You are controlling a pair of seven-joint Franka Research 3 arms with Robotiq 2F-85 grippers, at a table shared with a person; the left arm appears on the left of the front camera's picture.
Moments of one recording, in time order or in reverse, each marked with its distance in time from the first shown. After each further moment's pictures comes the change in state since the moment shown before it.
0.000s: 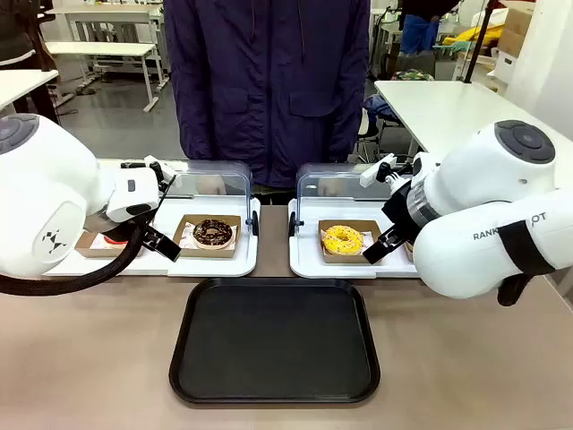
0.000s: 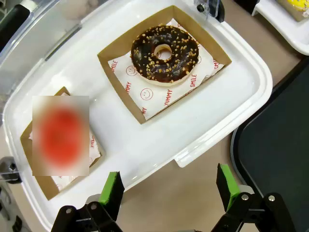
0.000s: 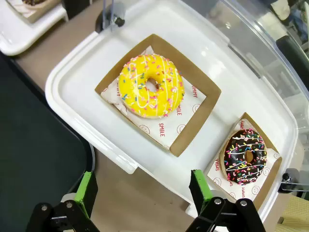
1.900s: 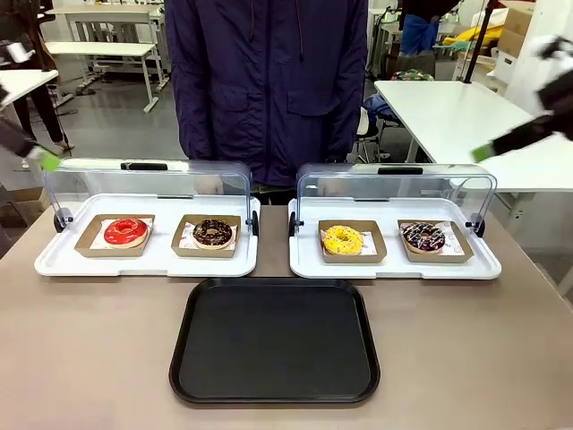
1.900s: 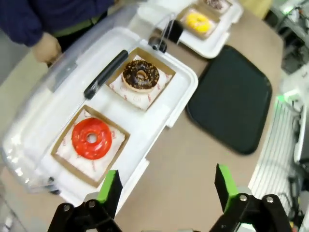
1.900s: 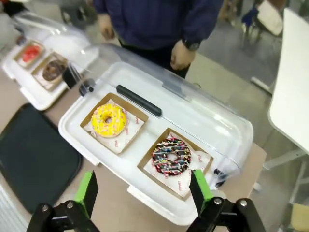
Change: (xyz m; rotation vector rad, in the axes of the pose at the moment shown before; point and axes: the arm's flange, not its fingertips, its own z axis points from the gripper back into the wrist) left arm -0.004 0.226 0.151 -0.556 -0.135 -0.162; right arm -0.030 -0.204 0.172 0.201 -0.275 -0.160
